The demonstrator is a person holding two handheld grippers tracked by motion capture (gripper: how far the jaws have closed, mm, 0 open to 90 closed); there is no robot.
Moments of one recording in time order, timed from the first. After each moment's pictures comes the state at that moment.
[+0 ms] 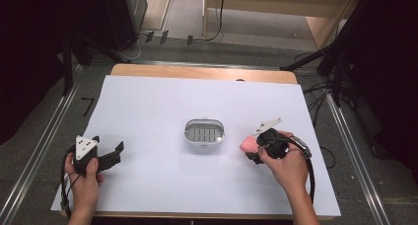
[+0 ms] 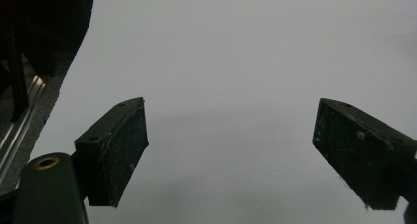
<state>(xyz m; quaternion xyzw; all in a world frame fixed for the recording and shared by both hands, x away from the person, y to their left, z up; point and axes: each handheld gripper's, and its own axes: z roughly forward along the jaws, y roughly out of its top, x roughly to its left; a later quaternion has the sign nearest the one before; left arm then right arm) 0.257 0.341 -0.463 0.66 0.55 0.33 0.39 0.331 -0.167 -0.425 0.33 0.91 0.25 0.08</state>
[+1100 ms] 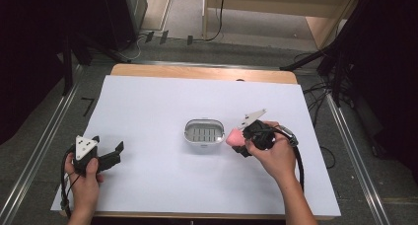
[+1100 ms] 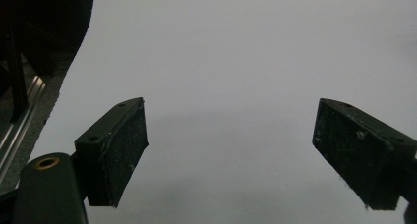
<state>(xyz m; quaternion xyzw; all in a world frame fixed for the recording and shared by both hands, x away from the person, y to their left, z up) 0.257 0.342 -0.463 0.66 0.55 0.33 0.39 0.348 -0.131 -0.408 0.26 0.93 0.27 0.08</state>
